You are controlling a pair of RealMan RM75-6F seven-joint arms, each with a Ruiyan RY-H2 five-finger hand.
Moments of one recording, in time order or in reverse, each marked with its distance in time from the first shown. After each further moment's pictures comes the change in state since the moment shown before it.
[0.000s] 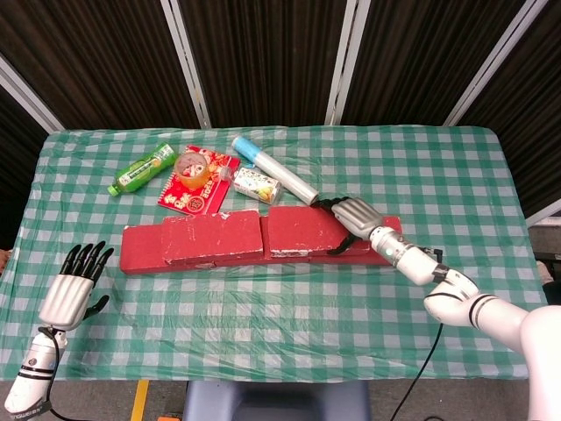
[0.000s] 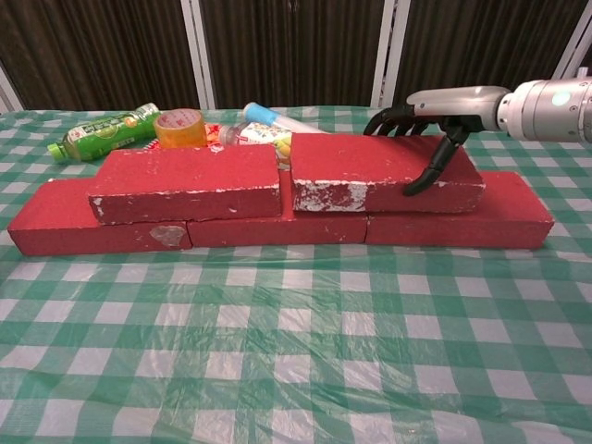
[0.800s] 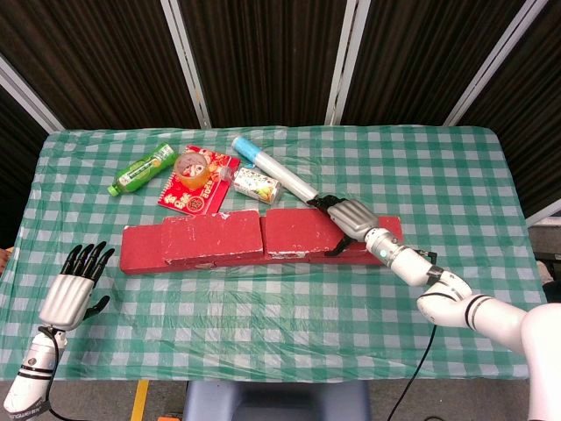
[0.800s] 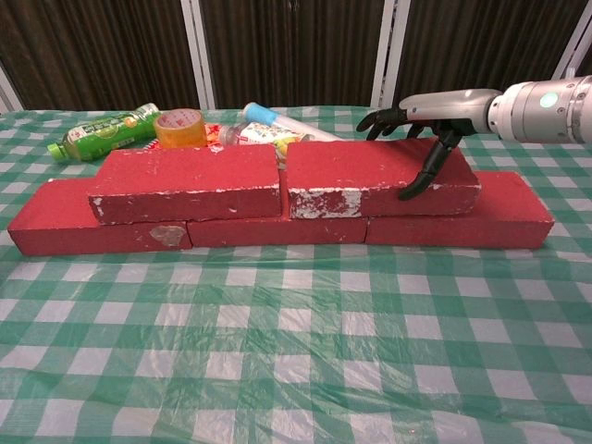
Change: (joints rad) left arm -0.003 0.005 0.001 -0.003 0.005 -0.008 -0.015; right arm 0.016 0.014 0.013 -0.073 0.115 -0.049 -0.150
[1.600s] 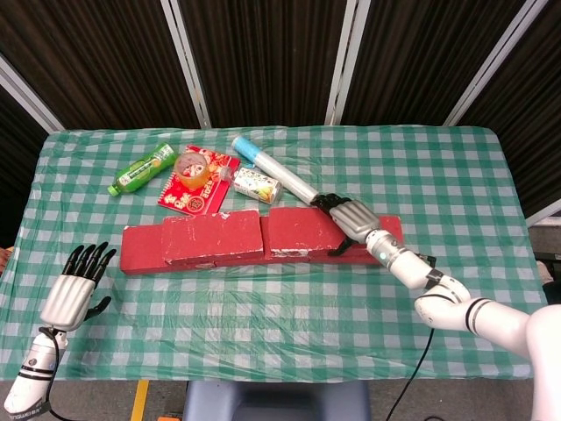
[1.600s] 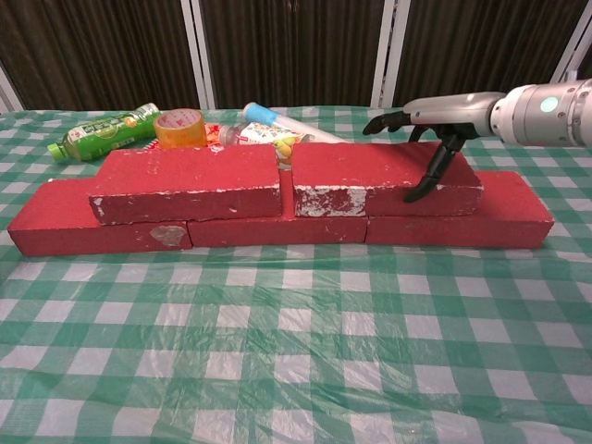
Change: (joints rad) left arm 0.000 0.003 0.003 -0.005 0.008 0.004 -0.006; right arm -0.011 0.009 0.019 -0.056 0.133 -0.022 -0.189
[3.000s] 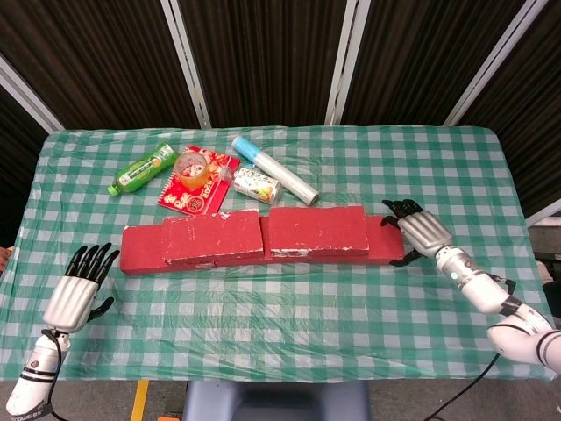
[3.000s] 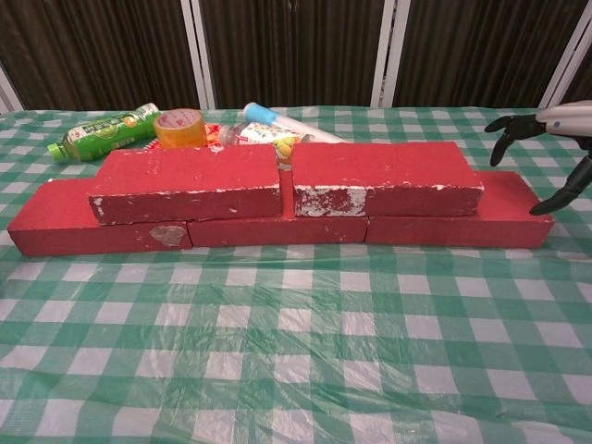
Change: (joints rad) left arm 0.003 0.001 0.001 -0.021 0.016 0.018 0.024; right arm -0.227 0.148 -0.130 0.037 -0.207 0.217 0.113
